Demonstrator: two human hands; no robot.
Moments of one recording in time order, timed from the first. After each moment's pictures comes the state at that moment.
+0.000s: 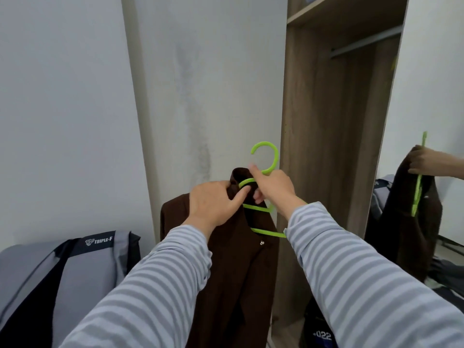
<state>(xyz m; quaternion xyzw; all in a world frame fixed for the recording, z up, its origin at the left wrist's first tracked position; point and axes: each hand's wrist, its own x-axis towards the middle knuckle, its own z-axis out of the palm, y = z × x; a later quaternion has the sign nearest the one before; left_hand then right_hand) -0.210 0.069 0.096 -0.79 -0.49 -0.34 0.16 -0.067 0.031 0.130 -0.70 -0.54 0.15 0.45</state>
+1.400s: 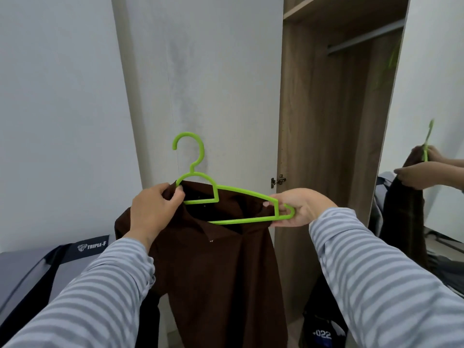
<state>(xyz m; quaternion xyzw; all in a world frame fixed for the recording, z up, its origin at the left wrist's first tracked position) -0.302 0.106 0.084 -0.69 -0.53 -0.50 0.03 -0.016 0.041 0.111 -0.61 -0.37 0.57 0.42</state>
